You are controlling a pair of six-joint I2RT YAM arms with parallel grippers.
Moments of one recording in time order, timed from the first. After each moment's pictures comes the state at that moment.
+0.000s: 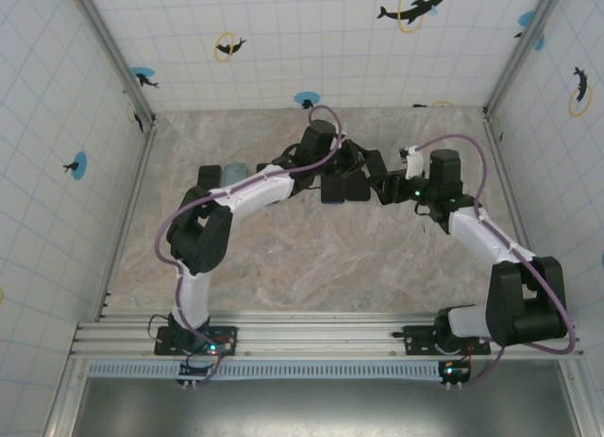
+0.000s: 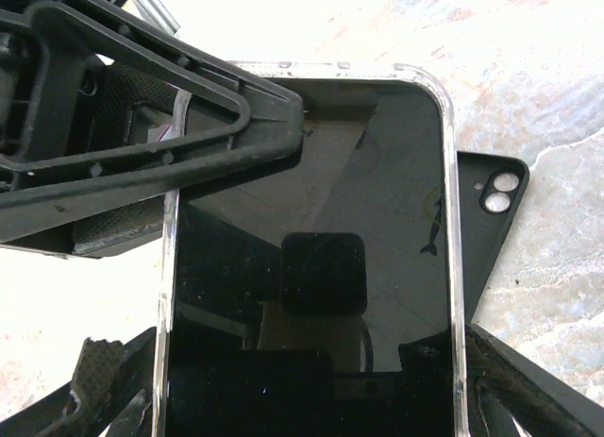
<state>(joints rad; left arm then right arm) -0.75 2.02 1.57 0.02 0.39 -1.06 0.18 1.34 0.77 0.01 -0.59 0.15</state>
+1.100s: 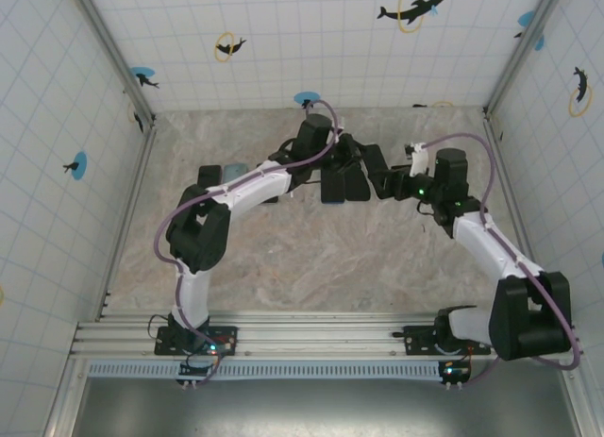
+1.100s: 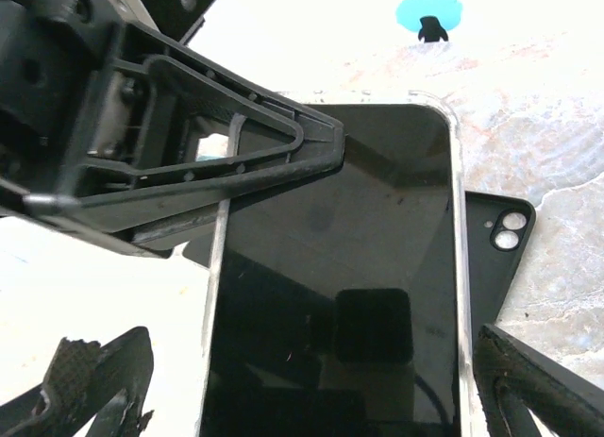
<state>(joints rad) -0.71 2.02 1.60 0.02 0.44 -1.07 0.17 1.24 0.75 0.04 -0.61 0.21</state>
